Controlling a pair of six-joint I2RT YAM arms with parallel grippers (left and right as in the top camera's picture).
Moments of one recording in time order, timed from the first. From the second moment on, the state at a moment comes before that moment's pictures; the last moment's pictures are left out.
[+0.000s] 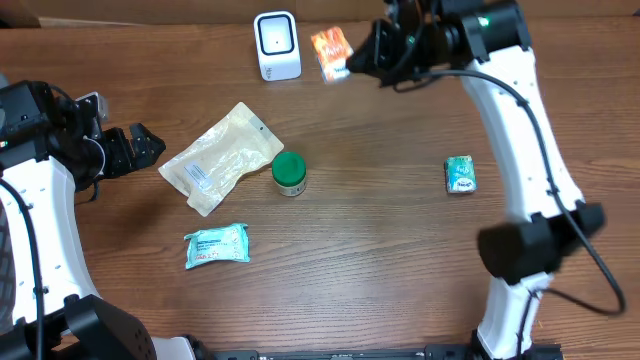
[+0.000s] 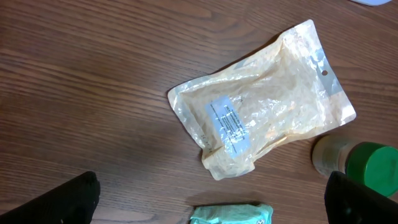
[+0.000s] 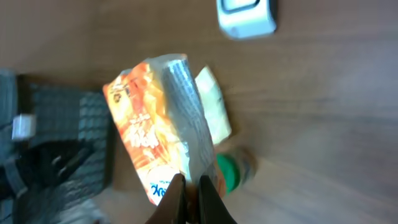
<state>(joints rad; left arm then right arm) 0.42 1.57 1.42 -1.05 0.28 0.06 0.30 2.10 2.38 -1.25 -0.54 0.40</state>
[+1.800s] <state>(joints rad) 0.42 1.57 1.42 -1.05 0.28 0.06 0.66 2.72 2.52 -0.27 0.58 -0.39</state>
